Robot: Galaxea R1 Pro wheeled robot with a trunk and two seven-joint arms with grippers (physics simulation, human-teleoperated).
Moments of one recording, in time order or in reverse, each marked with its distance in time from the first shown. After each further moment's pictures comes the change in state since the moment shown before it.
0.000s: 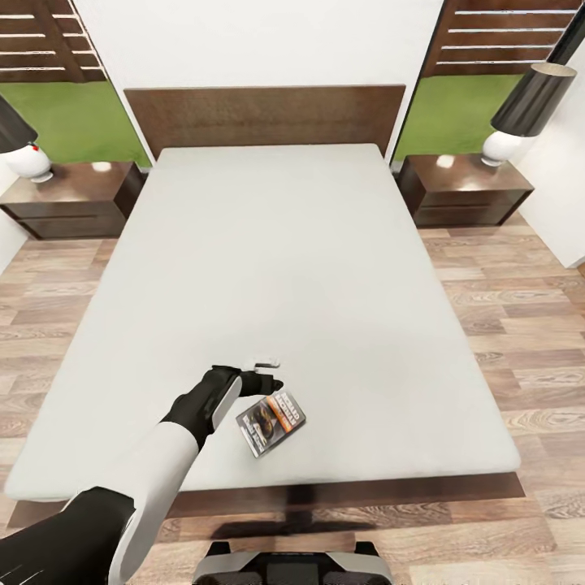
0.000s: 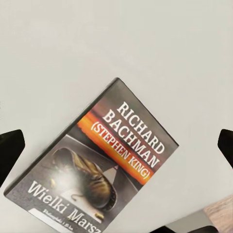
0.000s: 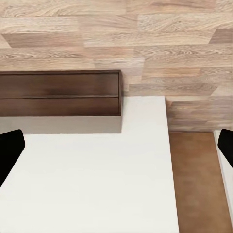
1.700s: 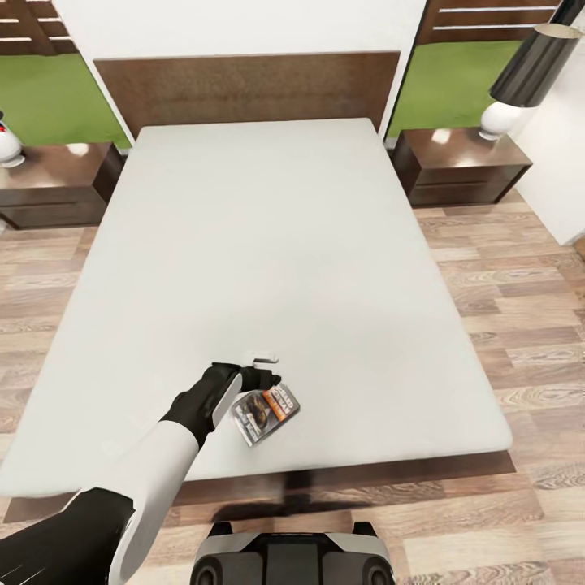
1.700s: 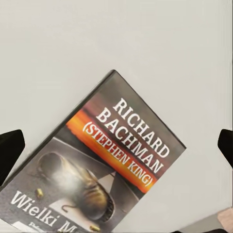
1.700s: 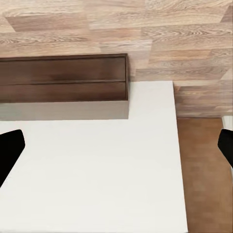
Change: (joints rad) left arm 0.000 -0.001 -0.002 -0.029 0.000 -0.011 0.043; right arm 0.000 0.001 -0.001 0.000 0.001 -0.002 0.000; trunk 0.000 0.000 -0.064
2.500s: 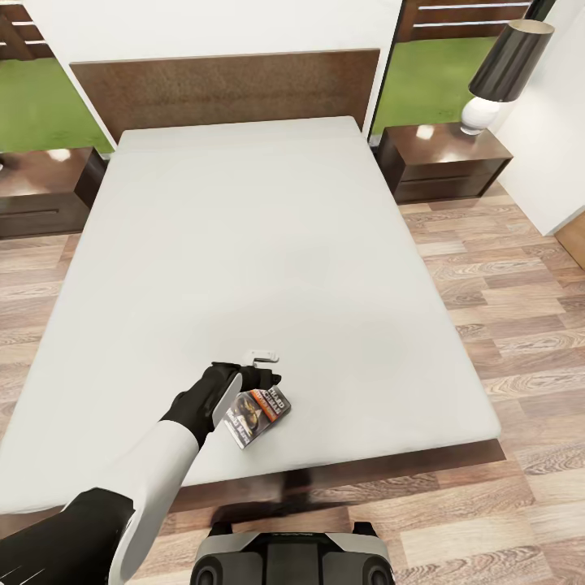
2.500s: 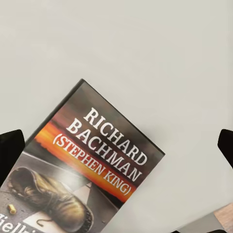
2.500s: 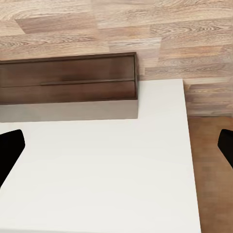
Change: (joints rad) left arm 0.000 0.000 -0.001 -0.004 0.000 0.000 0.000; right arm 0.000 0.000 0.000 0.000 0.001 -0.002 0.001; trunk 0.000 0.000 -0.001
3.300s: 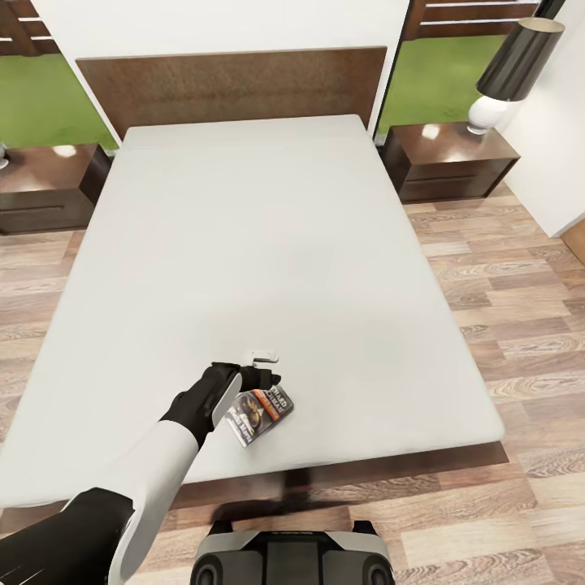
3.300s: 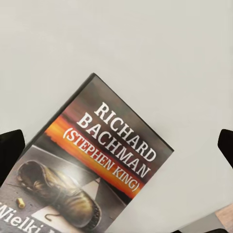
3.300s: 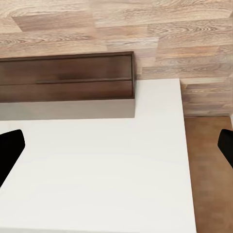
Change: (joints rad) left arm 0.000 0.001 0.000 0.001 0.000 0.000 0.000; right arm 0.000 0.000 0.002 0.000 0.001 0.000 0.000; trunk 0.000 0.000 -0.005
